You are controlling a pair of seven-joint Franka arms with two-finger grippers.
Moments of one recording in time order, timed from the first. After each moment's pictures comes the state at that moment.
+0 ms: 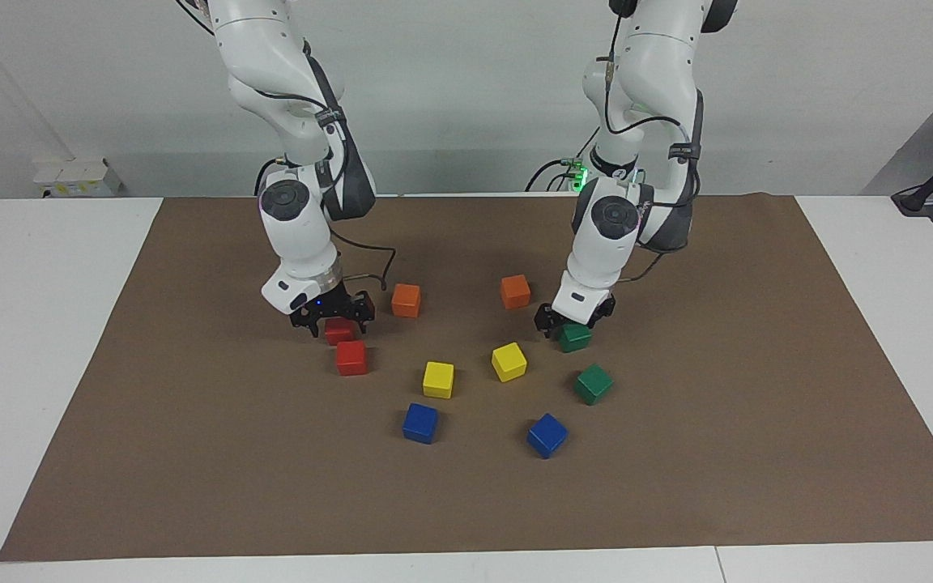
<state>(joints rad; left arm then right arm) -0.41 0.27 -0.04 -2.04 -0.03 2.31 -0.58 0.13 0.17 0.10 -2.20 0.01 2.44 0.19</state>
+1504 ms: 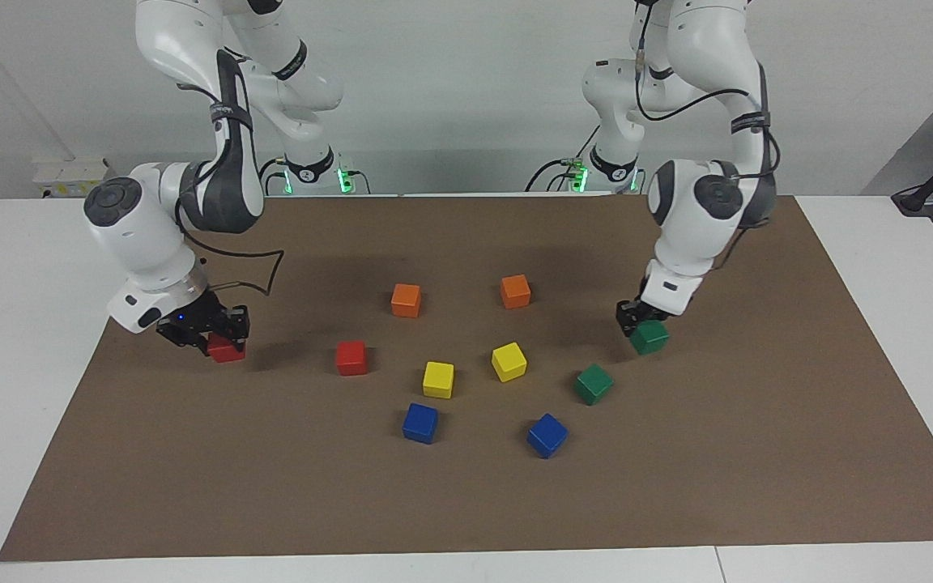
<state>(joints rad) -0.12 0.13 -0.01 -2.07 -0.03 2.23 -0.26 -0.19 0.23 0.09 -1.92 0.01 2.21 -0.21</state>
